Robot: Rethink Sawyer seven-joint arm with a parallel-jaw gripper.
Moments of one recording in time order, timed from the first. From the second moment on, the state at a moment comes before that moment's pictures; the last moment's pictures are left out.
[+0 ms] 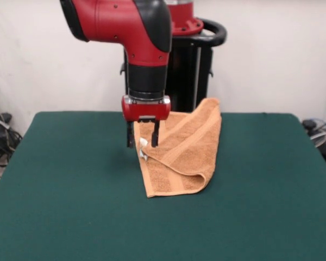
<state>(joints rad) -0.52 -0.58 0.06 2.01 -0.44 -0.06 1.47</state>
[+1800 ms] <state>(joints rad) -0.47 -0.51 0.05 2.01 -0.44 -0.13 1.47</state>
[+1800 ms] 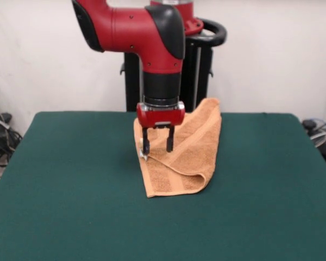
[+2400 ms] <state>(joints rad) -0.46 -0.46 0.05 2.00 -0.44 -0.15 1.47</state>
